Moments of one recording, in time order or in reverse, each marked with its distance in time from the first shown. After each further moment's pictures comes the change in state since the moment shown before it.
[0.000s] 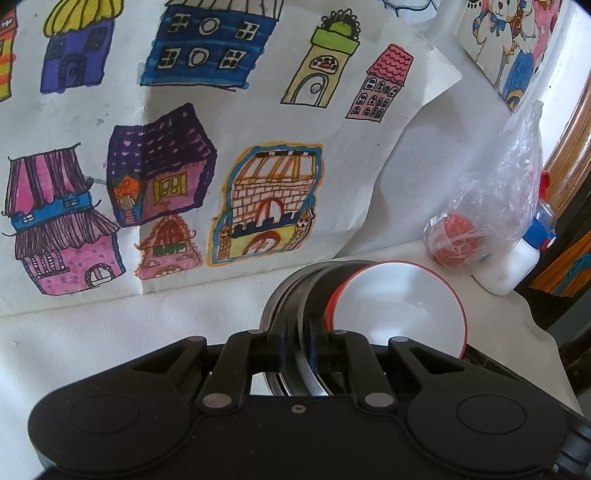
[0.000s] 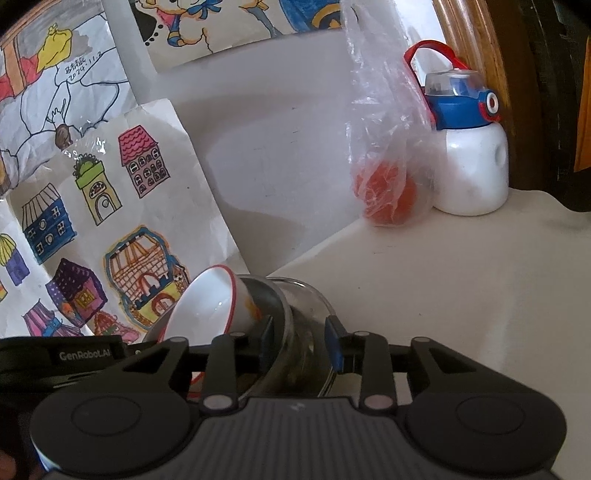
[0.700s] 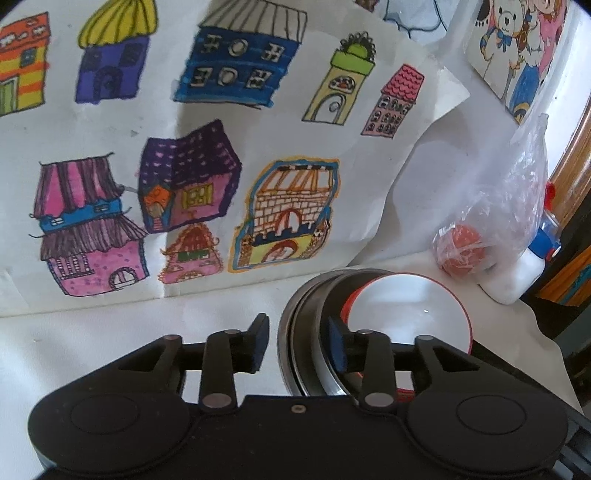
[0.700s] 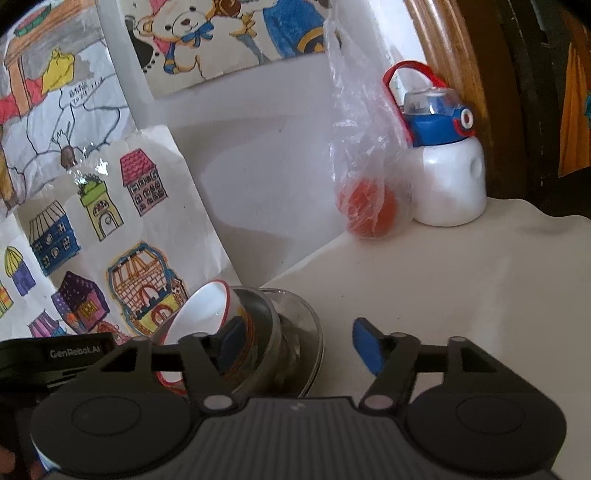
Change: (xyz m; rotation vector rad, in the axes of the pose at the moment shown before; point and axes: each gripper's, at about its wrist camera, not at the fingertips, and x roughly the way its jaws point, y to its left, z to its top) left arm -0.014 0.008 -0.001 -0.018 -0.037 0.034; right arm -0.025 -0.010 -0.003 0.022 -0.061 -0.013
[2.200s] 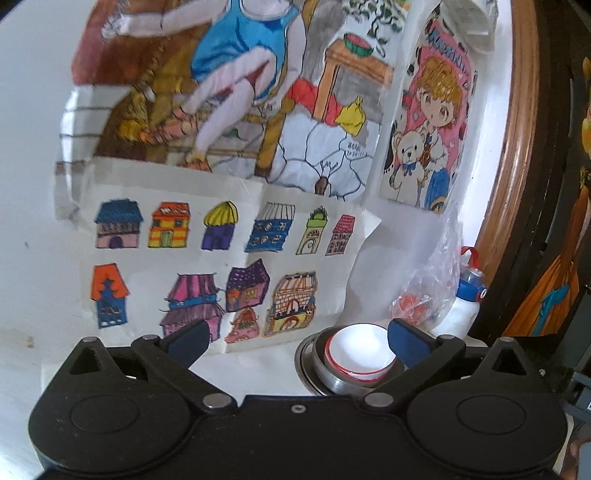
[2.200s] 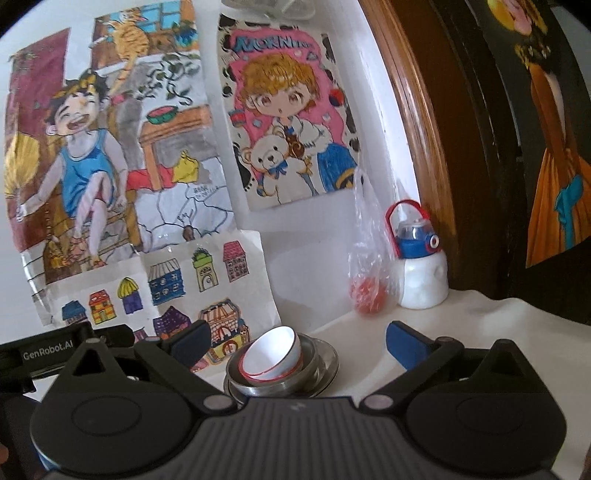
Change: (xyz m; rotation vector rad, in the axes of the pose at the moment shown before) left arm -0.187 0.017 -0.055 0.114 -0.377 -0.038; right arm -0.186 0.039 -0.038 -0.134 -0.300 0.006
